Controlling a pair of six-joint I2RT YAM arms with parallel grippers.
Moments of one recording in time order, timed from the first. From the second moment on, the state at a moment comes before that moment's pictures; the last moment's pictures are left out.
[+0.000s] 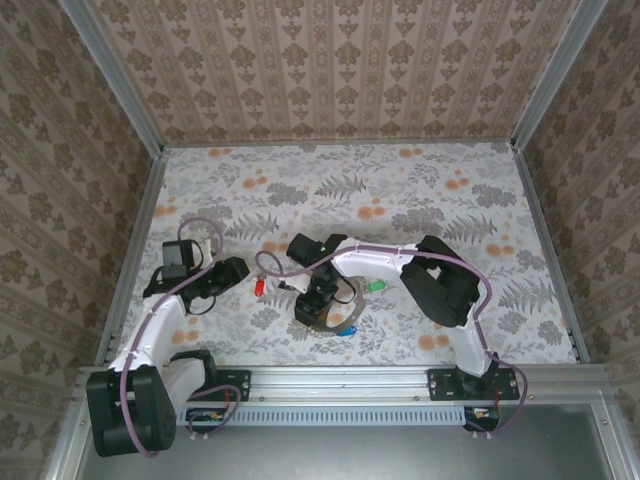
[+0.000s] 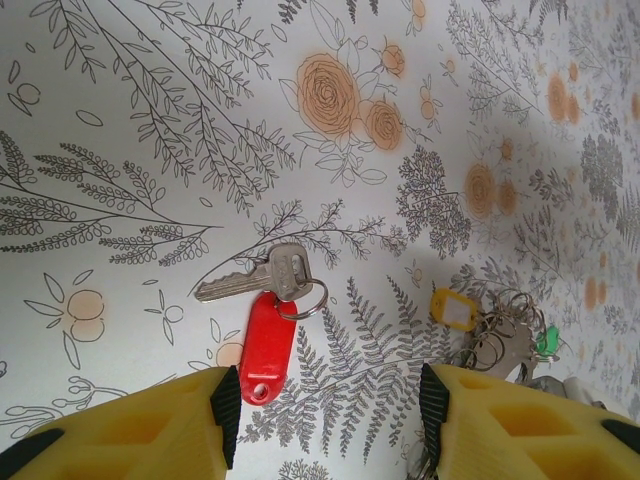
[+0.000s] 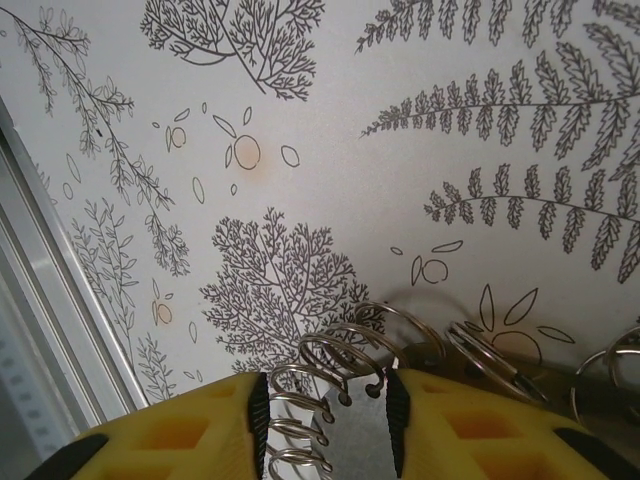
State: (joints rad) left arm 0.03 0.99 0.48 -0.44 0.59 -0.43; right arm 0.92 2.05 1.43 -0.80 -0.47 -0.08
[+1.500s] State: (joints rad) left arm 0.03 0.93 0.42 -0.43 0.57 -0.49; right arm 0.91 1.98 1.36 -0.69 -0.48 -0.95
